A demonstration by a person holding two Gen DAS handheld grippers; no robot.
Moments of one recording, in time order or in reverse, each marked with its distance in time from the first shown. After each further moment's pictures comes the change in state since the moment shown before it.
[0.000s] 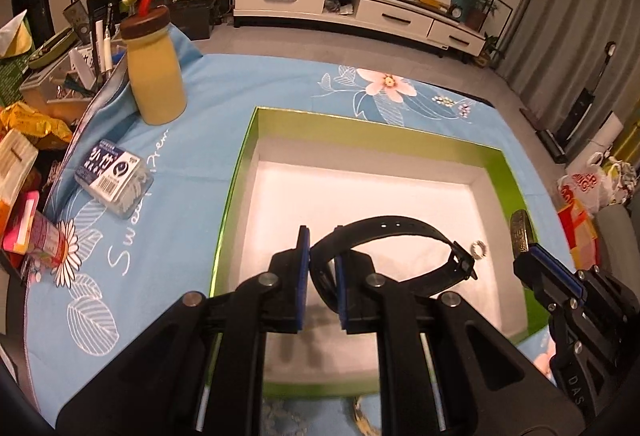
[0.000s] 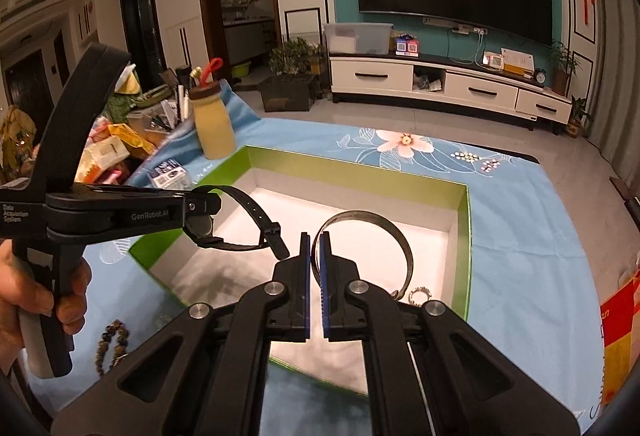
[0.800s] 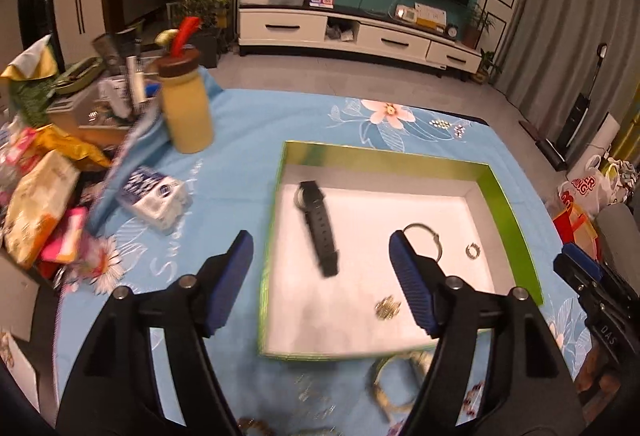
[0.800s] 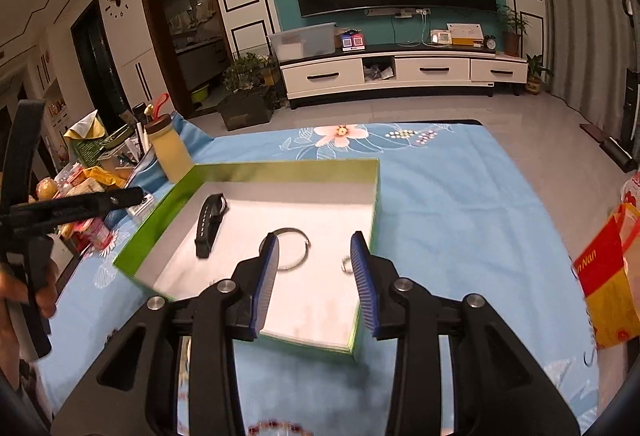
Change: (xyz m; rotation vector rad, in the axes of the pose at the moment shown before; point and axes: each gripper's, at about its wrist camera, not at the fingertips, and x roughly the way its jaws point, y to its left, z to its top) left arm -0.066 0.019 -0.014 0.025 -0.109 0.017; right arm -0.060 -0.056 -0.027 0.200 -0.033 -0.073
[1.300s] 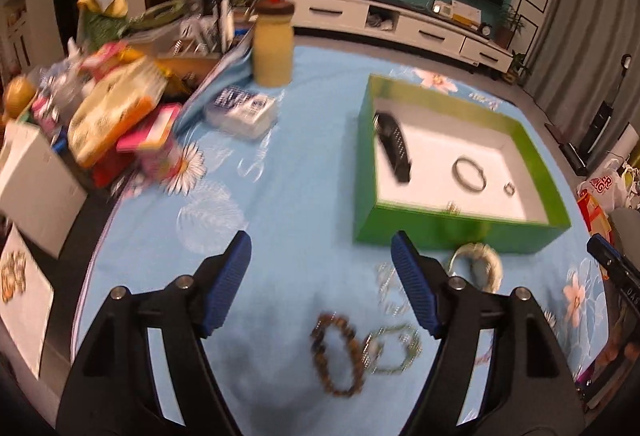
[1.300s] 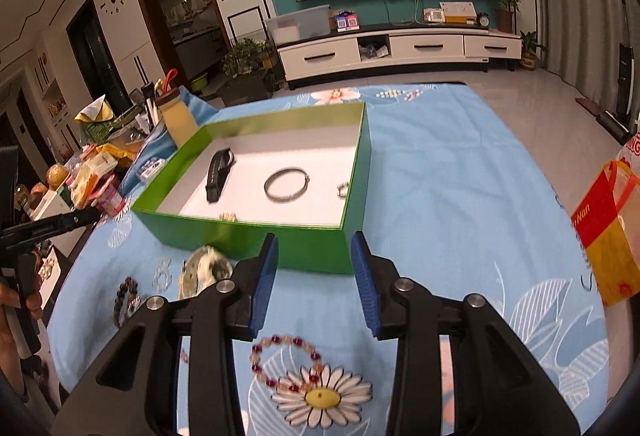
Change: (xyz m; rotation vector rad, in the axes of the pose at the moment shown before) left arm -0.051 0.067 -0.087 -0.091 0.059 0.089; right arm -0.036 -0.003 -0.055 0.040 0.067 0.009
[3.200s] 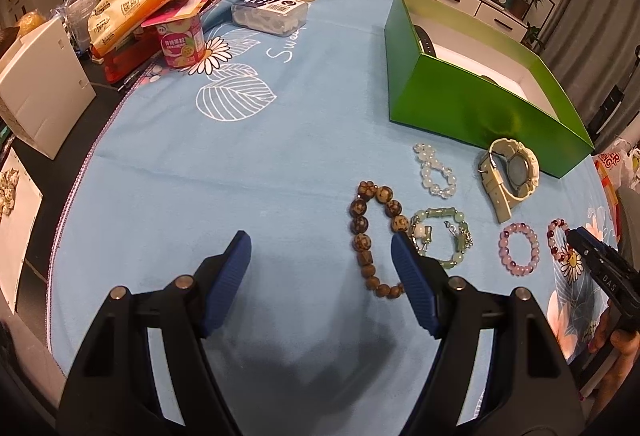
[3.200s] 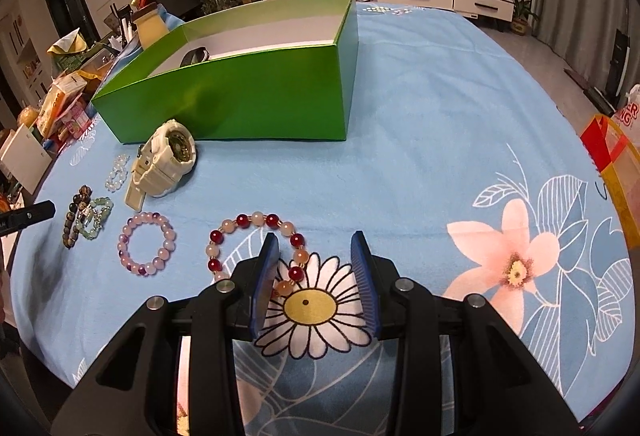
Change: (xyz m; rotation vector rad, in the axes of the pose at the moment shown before) left arm 0.012 0.019 -0.075 -0.035 0.147 0.019; right arm 0.036 0.000 -0.073 -0.031 0.197 -0.103
